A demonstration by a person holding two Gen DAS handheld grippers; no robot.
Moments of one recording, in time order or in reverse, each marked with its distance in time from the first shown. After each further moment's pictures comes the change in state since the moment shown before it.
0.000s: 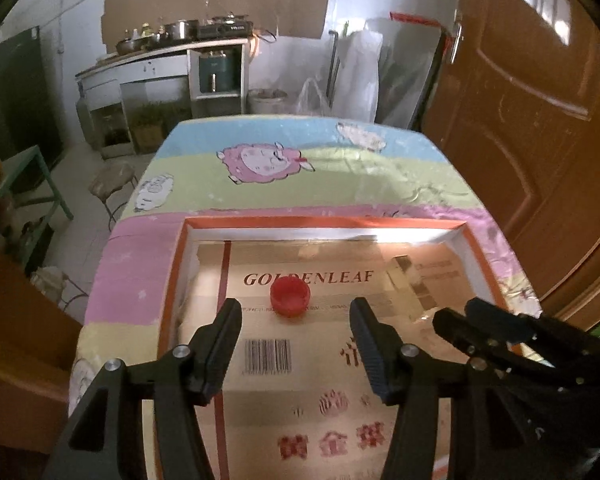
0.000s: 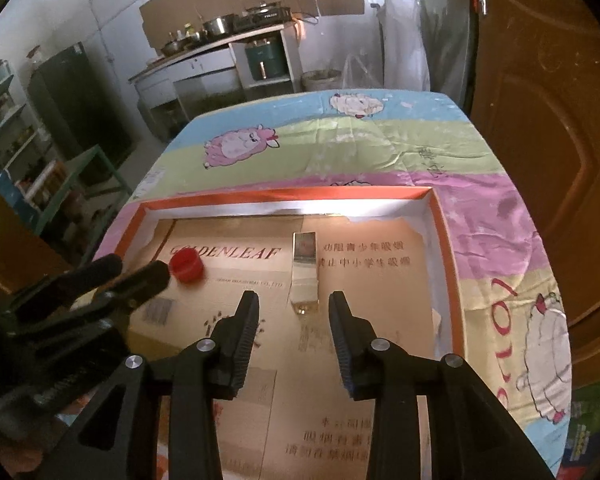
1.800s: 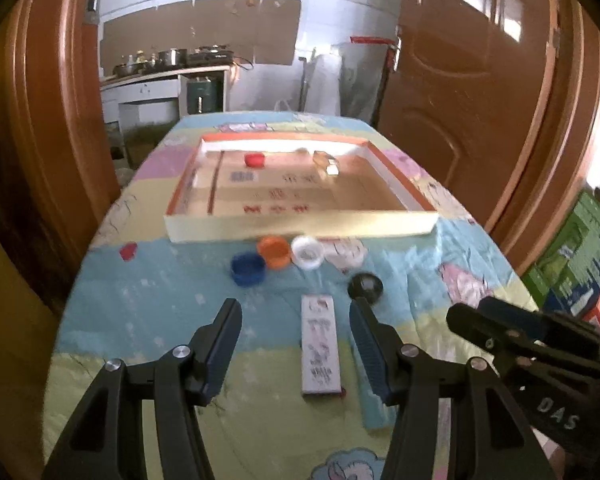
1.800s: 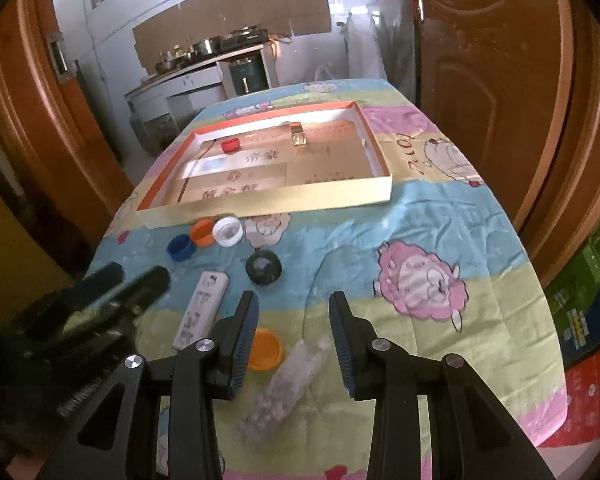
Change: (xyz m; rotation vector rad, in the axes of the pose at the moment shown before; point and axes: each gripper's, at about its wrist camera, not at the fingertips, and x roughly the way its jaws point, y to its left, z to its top) left arm -0.136 -0.027 -0.205 0.066 -0.106 -0.070; right arm -0.164 0.032 -0.219 0.064 -0.089 -0.079
